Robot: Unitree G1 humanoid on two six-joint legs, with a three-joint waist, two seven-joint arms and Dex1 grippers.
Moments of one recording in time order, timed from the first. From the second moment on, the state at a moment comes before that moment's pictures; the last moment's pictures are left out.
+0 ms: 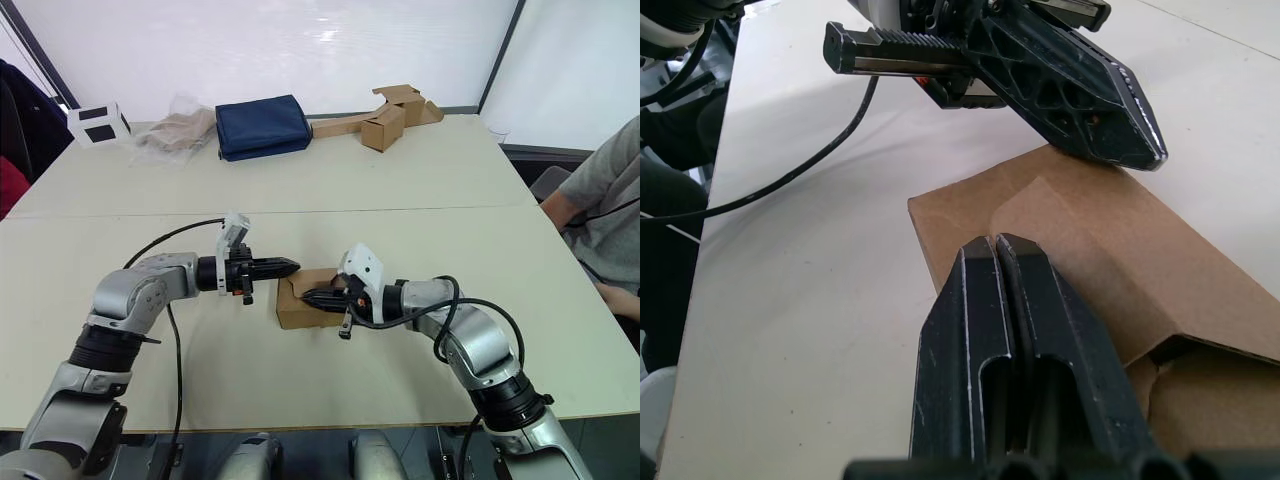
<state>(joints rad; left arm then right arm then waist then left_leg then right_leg) -0.60 0.48 -0.08 0.08 -0.57 0.80 -1.00 -0.40 -0.53 0.22 -0.31 0.44 0.63 0.89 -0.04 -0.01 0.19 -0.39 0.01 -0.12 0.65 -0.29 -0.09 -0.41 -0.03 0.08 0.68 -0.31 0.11</state>
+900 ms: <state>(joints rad) -0.58 0.49 -0.11 0.00 -0.54 0.80 -1.01 -0.41 -0.53 0.25 -0.27 0.35 0.55 0.89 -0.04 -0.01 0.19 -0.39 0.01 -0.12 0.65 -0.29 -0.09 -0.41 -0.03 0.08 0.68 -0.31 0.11</state>
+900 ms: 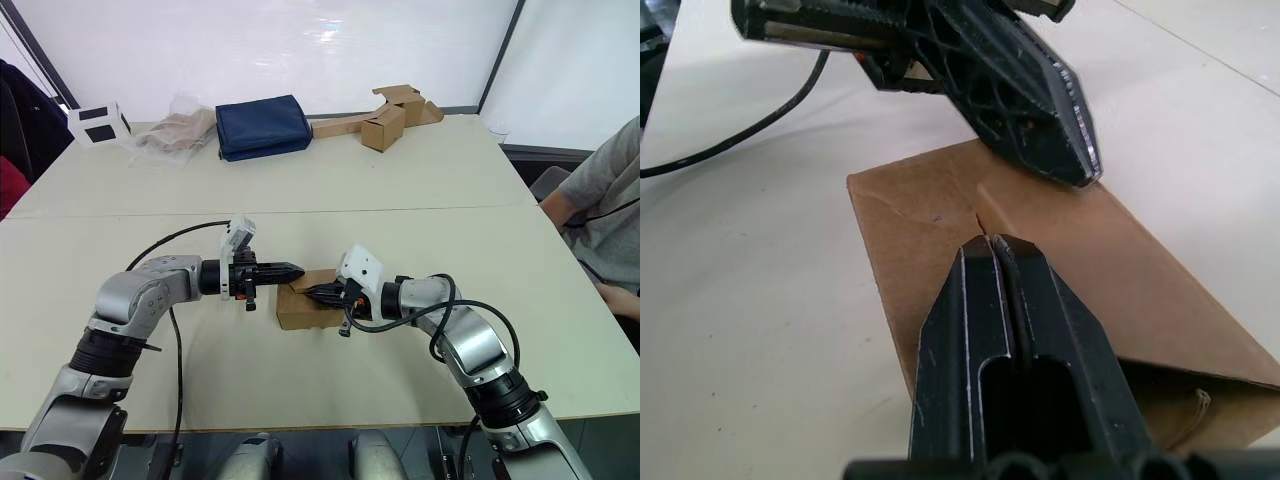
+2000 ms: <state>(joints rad) -0.55 0.56 -0.21 -0.13 -0.40 0.67 -1.00 -0.43 -0.52 0.20 -0.22 0.34 0.55 0.85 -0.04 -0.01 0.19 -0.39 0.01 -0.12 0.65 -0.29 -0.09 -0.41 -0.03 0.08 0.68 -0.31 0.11</state>
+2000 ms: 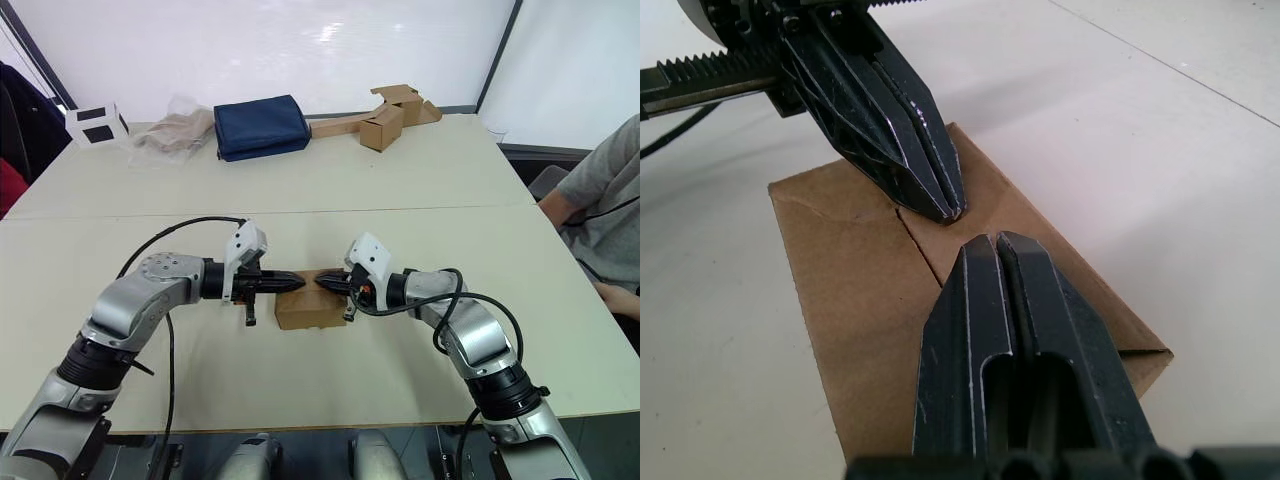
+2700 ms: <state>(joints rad) -0.40 0.65 0.17 -0.27 -0.58 0.76 -0.81 -0.31 -0.44 -0.22 -0.38 0.79 0.73 0.69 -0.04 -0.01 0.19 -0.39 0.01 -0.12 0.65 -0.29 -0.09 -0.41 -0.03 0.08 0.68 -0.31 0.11</state>
